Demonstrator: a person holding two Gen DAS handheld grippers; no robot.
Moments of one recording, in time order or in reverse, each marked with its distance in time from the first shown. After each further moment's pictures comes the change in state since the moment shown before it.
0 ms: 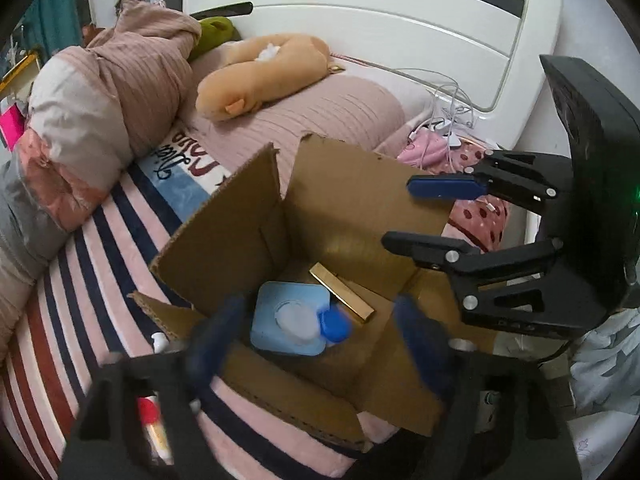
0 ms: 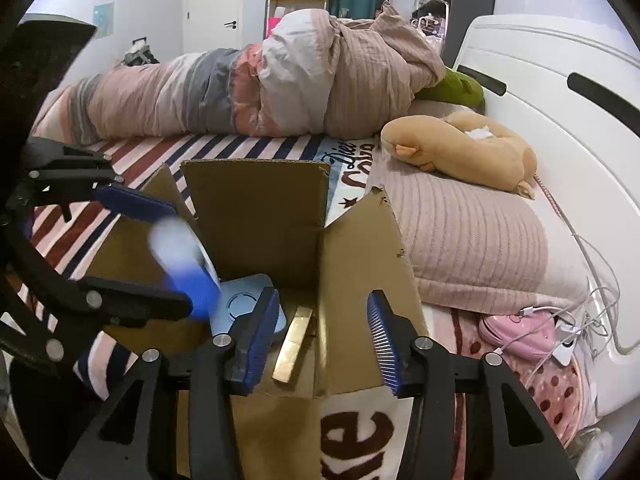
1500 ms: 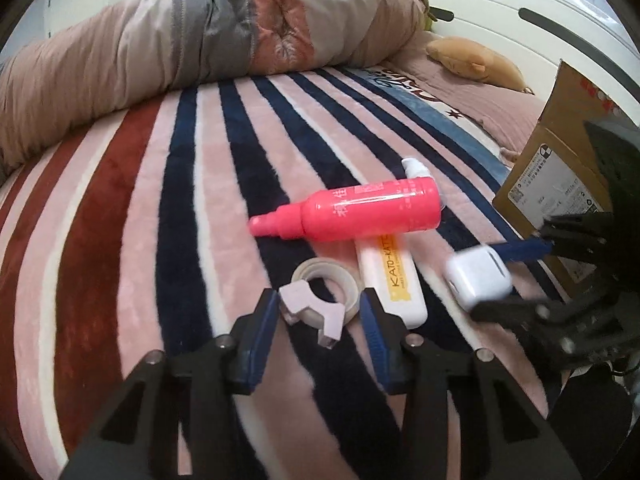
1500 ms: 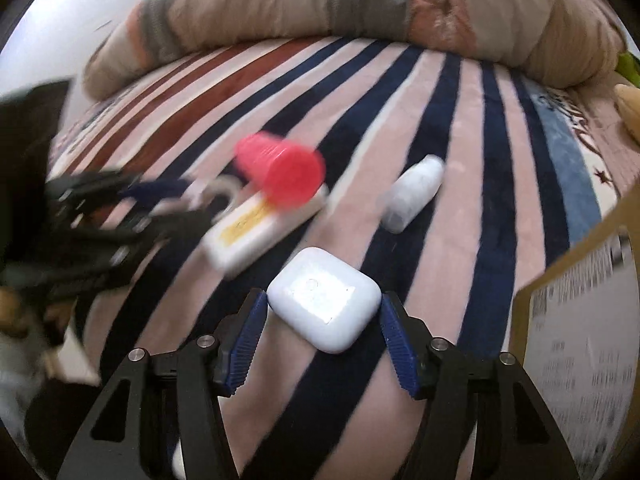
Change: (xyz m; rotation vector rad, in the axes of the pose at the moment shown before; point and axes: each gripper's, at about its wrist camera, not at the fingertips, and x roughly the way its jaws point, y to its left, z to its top) left arm 0.018 0.192 -0.241 -0.448 -0.084 0.225; right arm 0.163 0.225 0.001 -0.124 0.239 0.368
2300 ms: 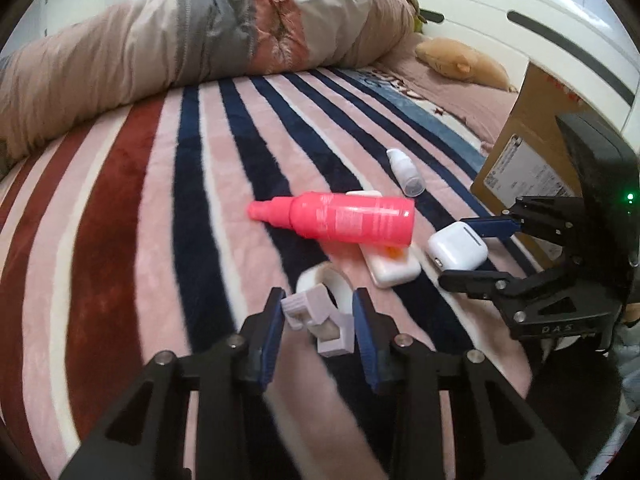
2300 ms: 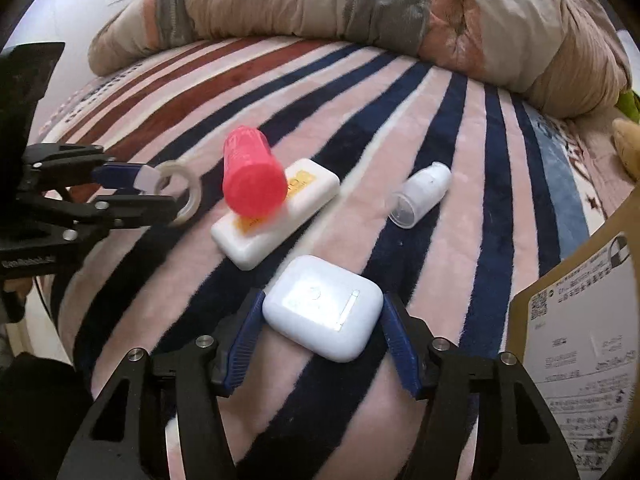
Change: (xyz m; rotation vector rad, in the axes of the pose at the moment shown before) left arm -0.037 0.008 -0.019 -0.007 -0.008 -0.040; right arm 0.004 0.023 -0.011 -0.090 -0.048 -0.092
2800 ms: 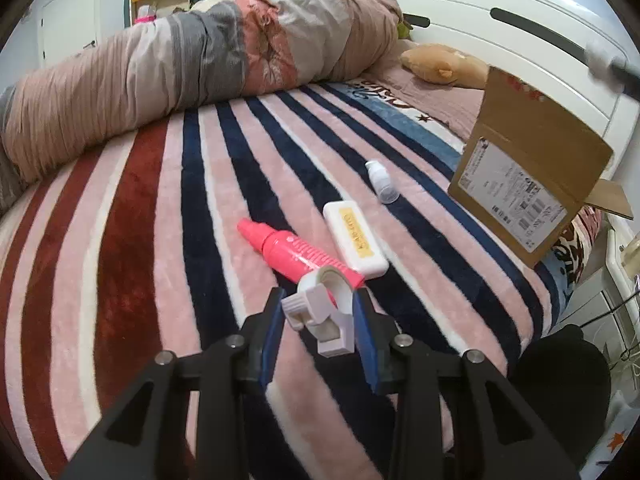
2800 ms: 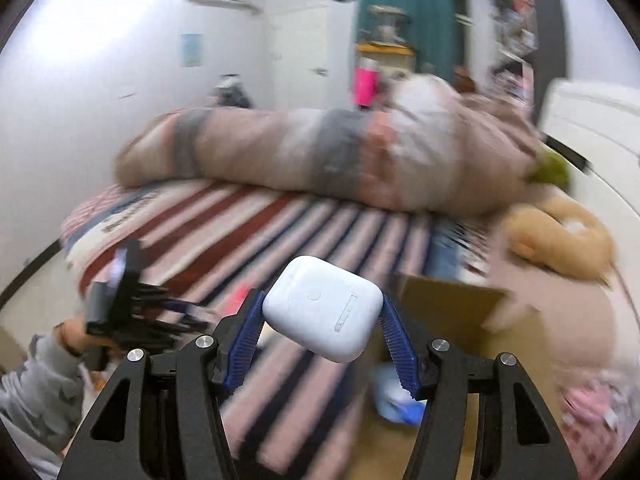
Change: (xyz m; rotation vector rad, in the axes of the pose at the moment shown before) left arm -0.034 -0.025 -0.001 0.067 -0.029 0.033; right arm -0.248 -0.057 -0.004 0.095 -0.349 -0.082
